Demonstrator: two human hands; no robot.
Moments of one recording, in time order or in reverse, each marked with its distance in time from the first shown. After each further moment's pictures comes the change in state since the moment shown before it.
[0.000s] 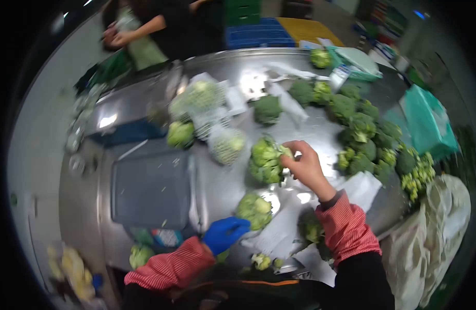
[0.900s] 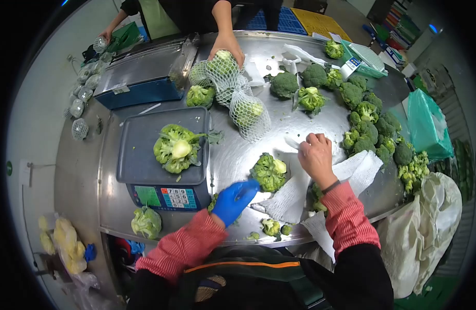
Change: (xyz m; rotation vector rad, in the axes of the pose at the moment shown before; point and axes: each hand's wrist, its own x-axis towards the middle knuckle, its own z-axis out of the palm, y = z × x) left_hand -0.037 -0.009 0.011 -0.273 0.145 0.038; right_hand -0.075 -0.011 0.016 -0.926 -0.022 -0.409
